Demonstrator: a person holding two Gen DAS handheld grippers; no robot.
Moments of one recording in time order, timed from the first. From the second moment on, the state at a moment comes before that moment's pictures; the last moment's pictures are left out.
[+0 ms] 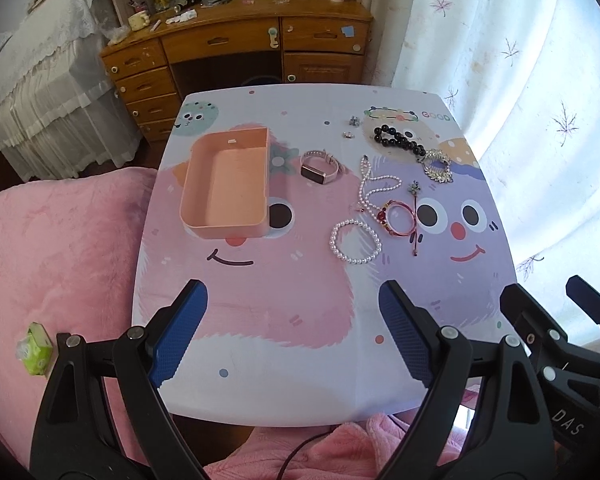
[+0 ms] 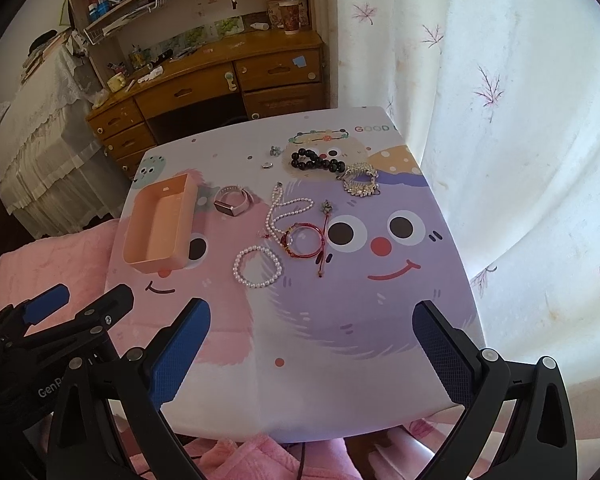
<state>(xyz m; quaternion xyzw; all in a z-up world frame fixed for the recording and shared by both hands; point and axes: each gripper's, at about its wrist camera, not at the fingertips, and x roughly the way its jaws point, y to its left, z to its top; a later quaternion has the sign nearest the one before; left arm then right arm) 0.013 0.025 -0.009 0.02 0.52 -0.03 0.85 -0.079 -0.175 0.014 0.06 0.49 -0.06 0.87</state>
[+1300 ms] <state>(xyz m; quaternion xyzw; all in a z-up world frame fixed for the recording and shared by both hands) 0.142 -0.022 -0.237 -0.02 0.61 -0.03 0.79 0.052 -0.209 -0.197 0.01 0.48 0.07 0.88</state>
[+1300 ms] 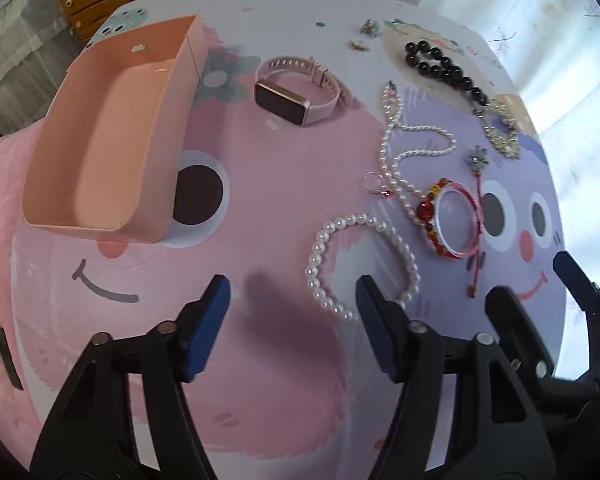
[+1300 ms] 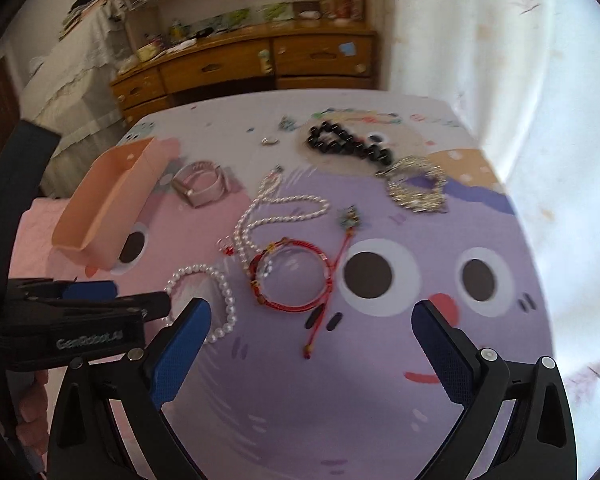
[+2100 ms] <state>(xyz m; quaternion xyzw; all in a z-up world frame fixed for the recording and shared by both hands) 0.130 -0.038 -0.198 0.00 0.55 -0.07 0.83 0.087 -0.185 -0.239 -0.08 0.49 0.13 0.86</state>
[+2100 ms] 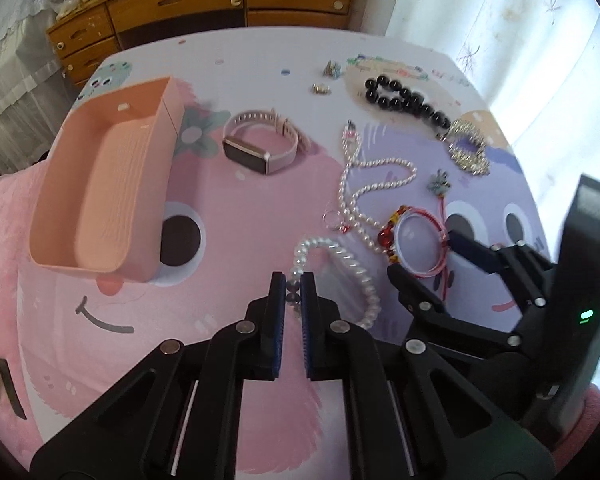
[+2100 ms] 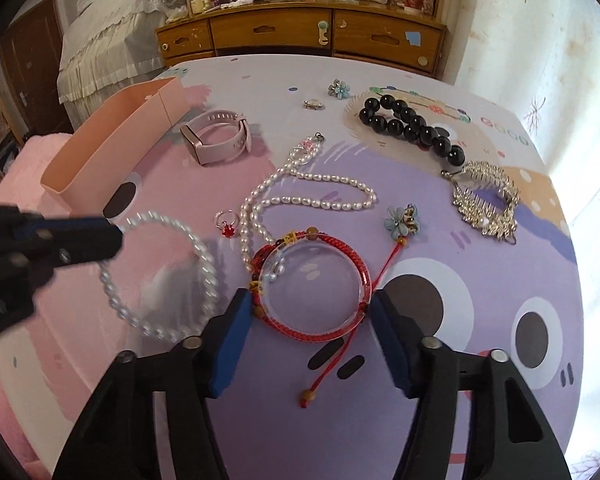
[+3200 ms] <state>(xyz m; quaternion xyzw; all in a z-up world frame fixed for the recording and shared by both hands) 0.196 0.165 -0.063 -0.01 0.38 -0.20 0.90 0.070 0.017 -0.128 0.14 0.43 0.14 0.88</state>
